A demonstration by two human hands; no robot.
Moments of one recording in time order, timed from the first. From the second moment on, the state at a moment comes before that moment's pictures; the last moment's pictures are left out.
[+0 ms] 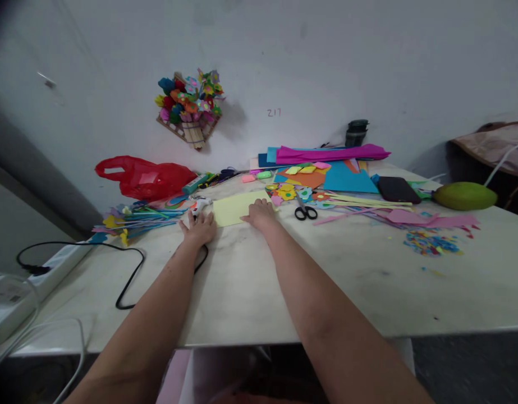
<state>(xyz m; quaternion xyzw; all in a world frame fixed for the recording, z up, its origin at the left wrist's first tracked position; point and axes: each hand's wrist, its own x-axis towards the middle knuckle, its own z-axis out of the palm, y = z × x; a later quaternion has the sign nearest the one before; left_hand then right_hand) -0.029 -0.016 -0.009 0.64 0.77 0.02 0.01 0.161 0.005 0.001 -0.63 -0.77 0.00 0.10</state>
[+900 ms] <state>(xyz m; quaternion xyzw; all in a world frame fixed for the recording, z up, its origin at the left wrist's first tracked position) -0.022 -0.015 -0.011 0.69 0.72 0.04 -0.01 0.168 0.010 0.001 -0.63 -0.77 0.03 0.11</state>
